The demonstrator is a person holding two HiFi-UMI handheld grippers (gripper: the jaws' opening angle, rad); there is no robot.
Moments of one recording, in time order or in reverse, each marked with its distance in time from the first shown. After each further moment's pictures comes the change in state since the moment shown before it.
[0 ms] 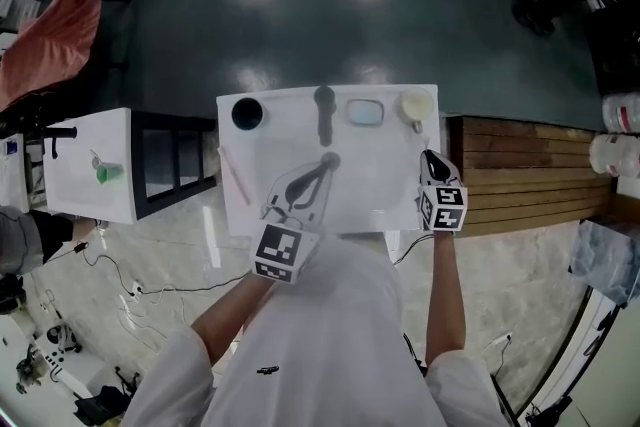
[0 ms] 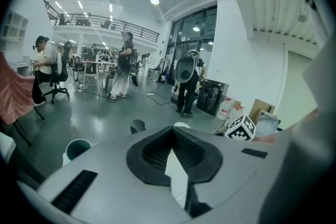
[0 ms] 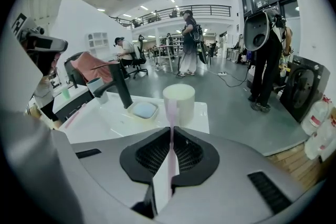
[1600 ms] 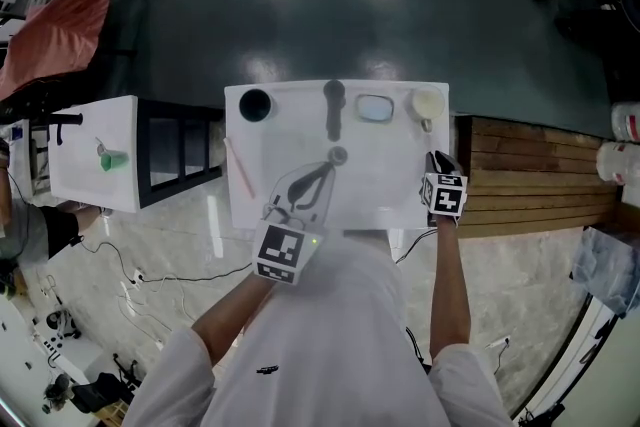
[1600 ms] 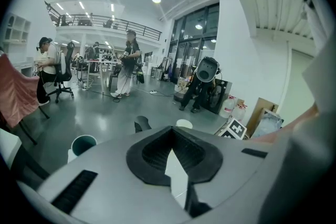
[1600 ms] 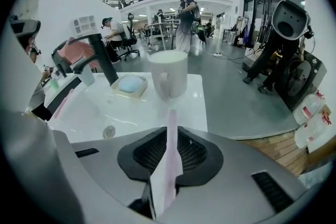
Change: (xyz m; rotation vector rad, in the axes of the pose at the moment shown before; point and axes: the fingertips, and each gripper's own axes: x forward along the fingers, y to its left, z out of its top) left arm -0.008 0.004 -0.008 -0.003 0.020 0.037; right arm 0.034 -0.018 -0.055 0.035 0.230 -0.066
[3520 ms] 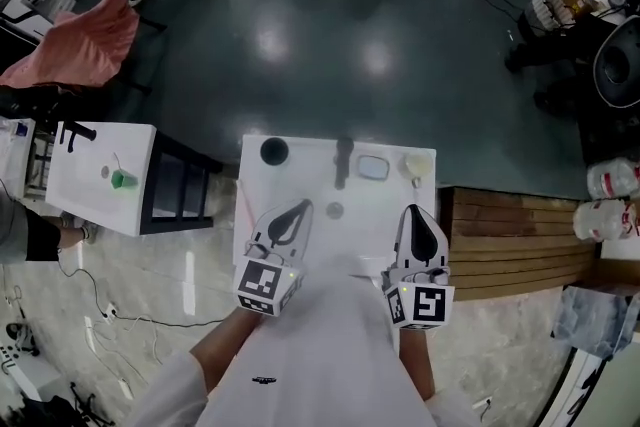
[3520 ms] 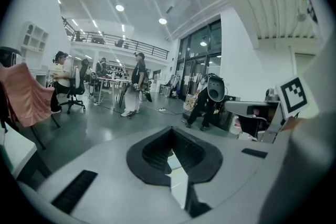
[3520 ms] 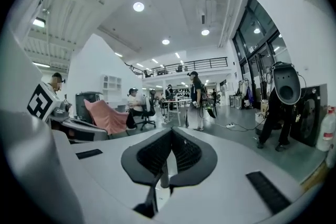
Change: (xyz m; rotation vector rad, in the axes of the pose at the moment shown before) left arm -0.077 0.033 0.047 -0.014 -0.203 0.102; right arm -0.277 0.156 0.203 -0.042 -0.826 0.110
